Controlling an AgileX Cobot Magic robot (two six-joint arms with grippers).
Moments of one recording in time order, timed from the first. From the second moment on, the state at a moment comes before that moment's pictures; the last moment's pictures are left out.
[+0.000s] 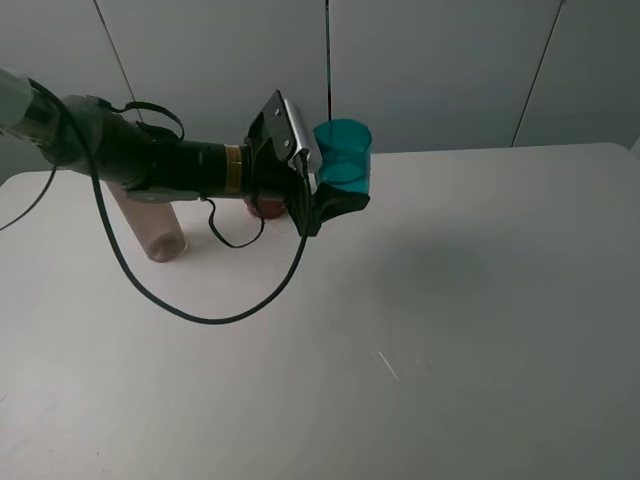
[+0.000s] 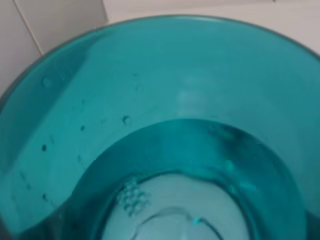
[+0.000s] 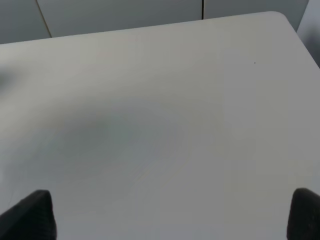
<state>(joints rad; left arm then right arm) -0.43 2.13 -1.20 1.17 -0.87 -0.52 -0.03 0.00 -0.50 -0.01 1.11 0.09</state>
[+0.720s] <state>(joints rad) -0.30 2.06 -1.36 1.31 -0.79 -0.77 -0.03 0.00 -0.50 -0.01 1.11 0.09</state>
